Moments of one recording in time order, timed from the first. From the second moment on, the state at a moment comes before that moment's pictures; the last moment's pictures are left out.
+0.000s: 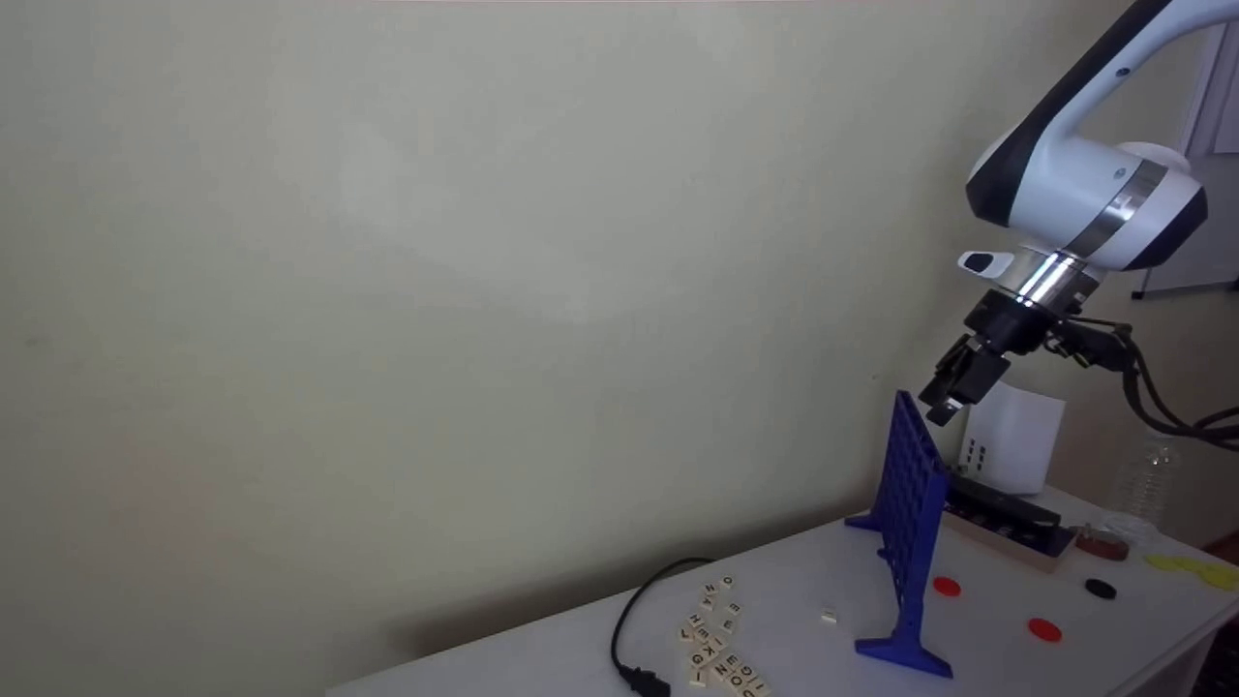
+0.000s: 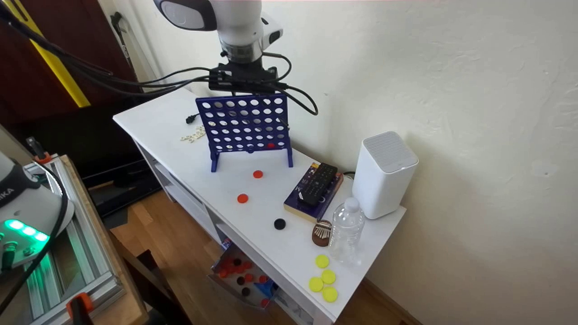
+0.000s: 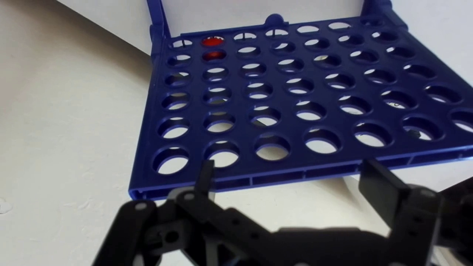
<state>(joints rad) -0.17 0.18 -0.08 -2.34 0.86 2.54 -1.69</state>
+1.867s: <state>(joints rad) -0.20 -0.10 -0.22 -2.61 0.10 2.56 -0.98</state>
